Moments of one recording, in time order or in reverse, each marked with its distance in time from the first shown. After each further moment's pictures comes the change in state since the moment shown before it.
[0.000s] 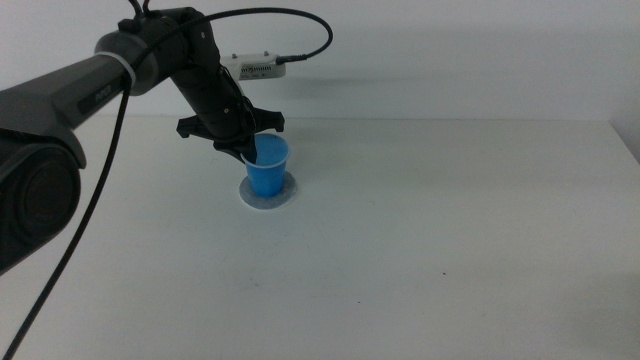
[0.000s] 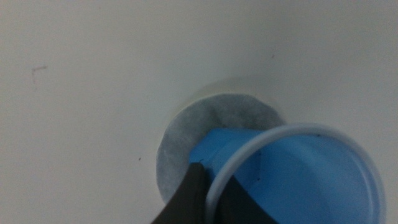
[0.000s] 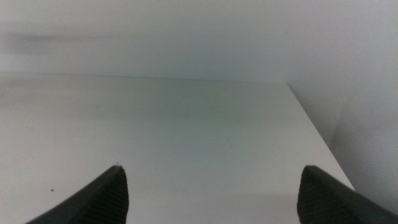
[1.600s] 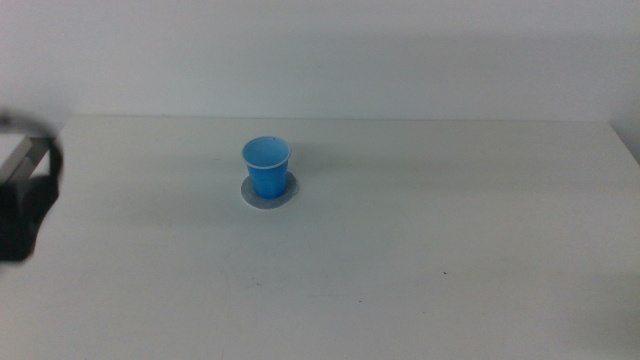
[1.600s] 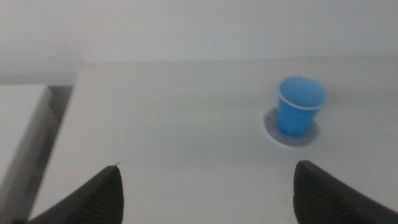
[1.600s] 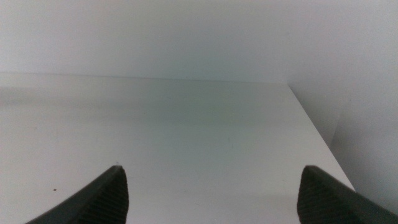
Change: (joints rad) left arm 0.247 -1.631 1.421 -0.035 -0.614 0.251; right arm 0.000 0.000 0.000 0.000 0.000 0.000
